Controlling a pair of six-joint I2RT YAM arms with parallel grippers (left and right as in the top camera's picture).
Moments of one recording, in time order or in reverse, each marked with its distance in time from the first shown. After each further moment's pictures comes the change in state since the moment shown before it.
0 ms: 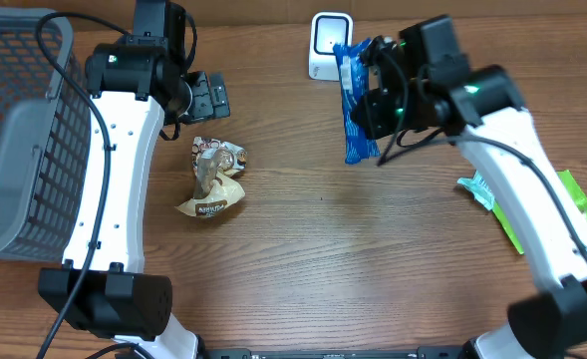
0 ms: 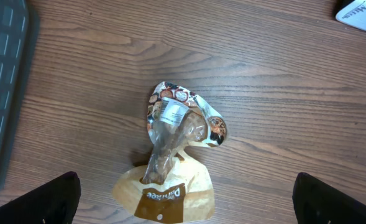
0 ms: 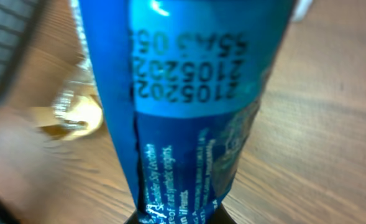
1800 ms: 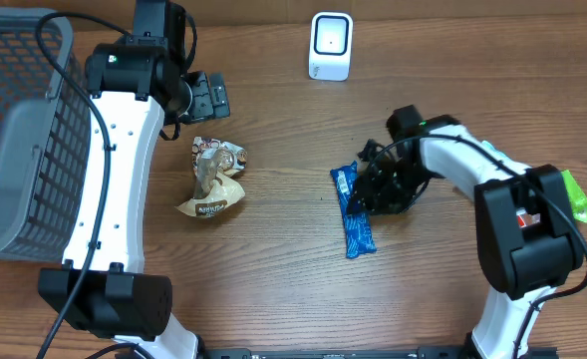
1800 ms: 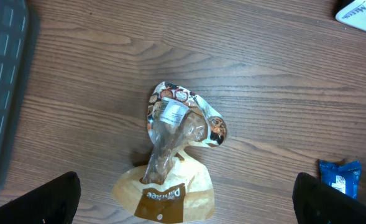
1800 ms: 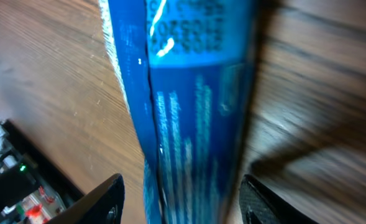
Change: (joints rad) left arm 0.000 0.000 0.000 0.000 0.000 0.000; right arm -0.069 0.250 -0.466 0.105 -0.311 -0.057
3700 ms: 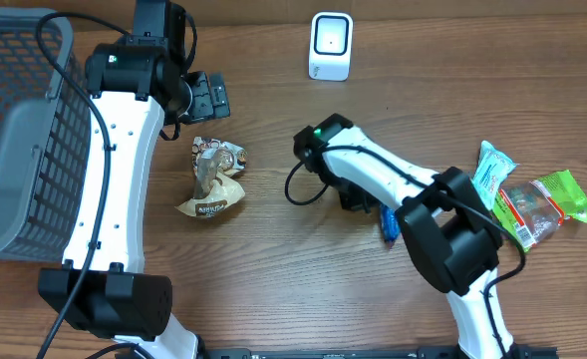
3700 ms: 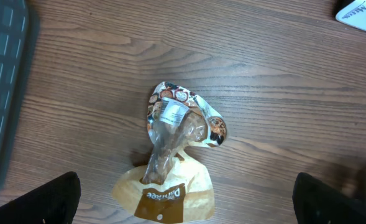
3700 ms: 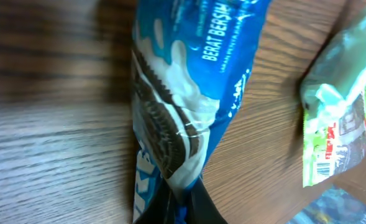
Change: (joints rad) left arm 0.000 0.000 0.000 0.000 0.000 0.000; right arm 0.374 0.197 0.409 -0.508 1.094 0.574
